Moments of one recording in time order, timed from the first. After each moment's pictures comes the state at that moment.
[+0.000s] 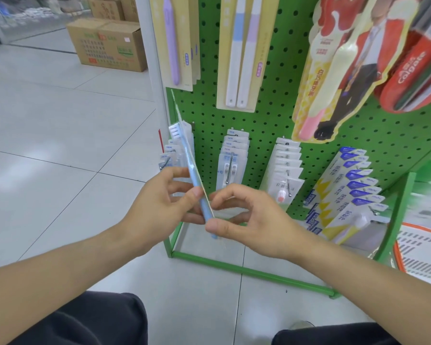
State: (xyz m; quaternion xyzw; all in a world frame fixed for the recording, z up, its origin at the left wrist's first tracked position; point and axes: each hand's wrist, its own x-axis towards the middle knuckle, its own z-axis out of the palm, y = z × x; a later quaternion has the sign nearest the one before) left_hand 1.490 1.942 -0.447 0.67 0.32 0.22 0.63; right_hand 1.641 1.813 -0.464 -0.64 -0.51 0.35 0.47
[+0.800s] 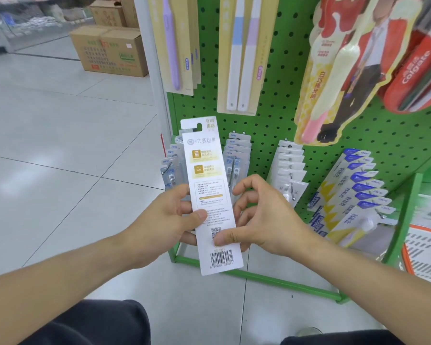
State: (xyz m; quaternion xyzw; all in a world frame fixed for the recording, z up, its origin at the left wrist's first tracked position) left_hand 1.486 1.945 -0.455 0.68 0.26 0.10 0.68; right_hand 1.648 1.818 -0.458 -0.70 -0.40 0.37 0.47
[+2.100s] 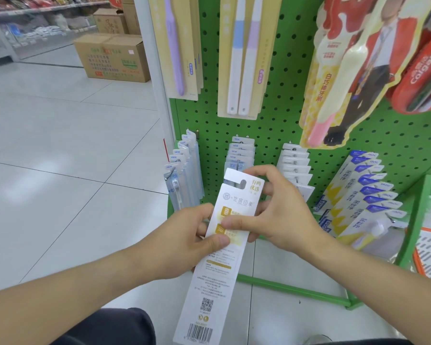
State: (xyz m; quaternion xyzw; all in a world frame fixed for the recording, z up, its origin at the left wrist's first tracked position) left_hand 1.489 1.939 -0.455 0.80 0.22 -0.01 0.56; right_hand 1.654 1.821 -0.453 -0.71 -0.40 0.28 0.50
